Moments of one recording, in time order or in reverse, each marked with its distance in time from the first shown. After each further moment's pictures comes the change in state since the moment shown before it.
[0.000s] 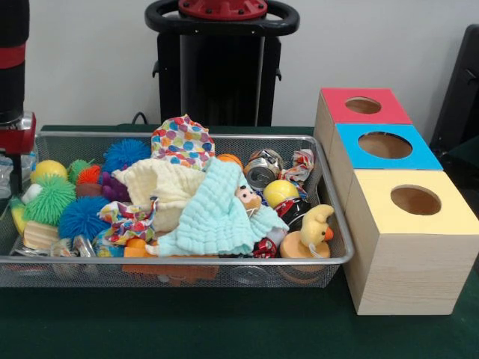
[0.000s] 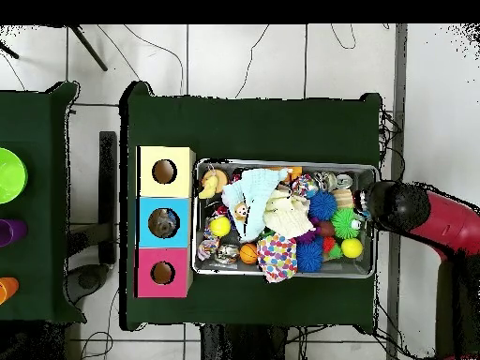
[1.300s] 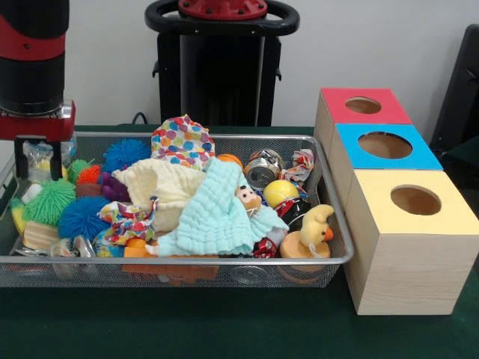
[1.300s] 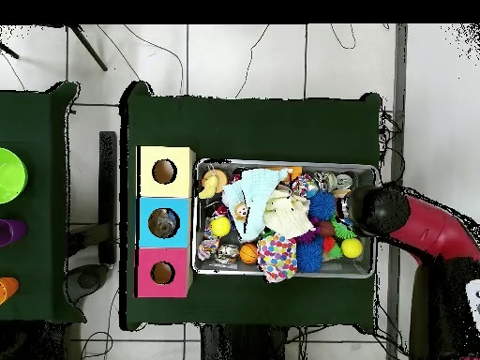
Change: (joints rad) arm 0.115 -0.026 -0.123 0.082 0.130 0.000 0.015
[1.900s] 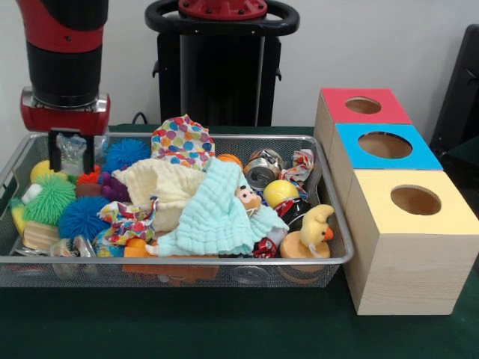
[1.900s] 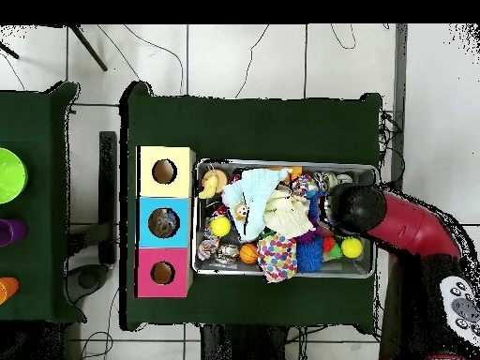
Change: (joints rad) arm 0.106 -0.018 -0.070 0.038 0.077 -0.002 0.074
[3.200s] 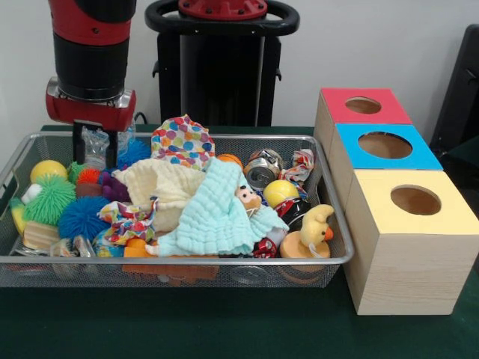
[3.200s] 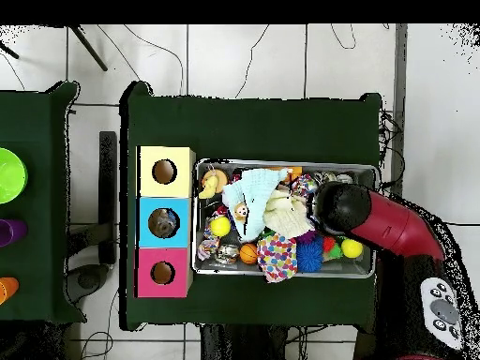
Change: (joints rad) arm 0.096 0.000 -0.093 0.022 0.122 -0.003 0.122
